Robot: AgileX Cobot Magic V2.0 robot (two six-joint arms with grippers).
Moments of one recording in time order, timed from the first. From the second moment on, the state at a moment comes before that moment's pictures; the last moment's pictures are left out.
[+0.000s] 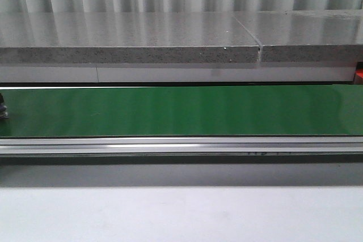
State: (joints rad) left arm 0.39 1.32 -1.02 -0.13 0.67 0.06; right arm -0.21 0.69 -0.60 0.57 0.54 -0.61
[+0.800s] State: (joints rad) left arm 0.51 1.73 -1.11 -0.13 0.58 0.01; right arm -0.21 0.69 -0.60 0.57 0.54 -0.61
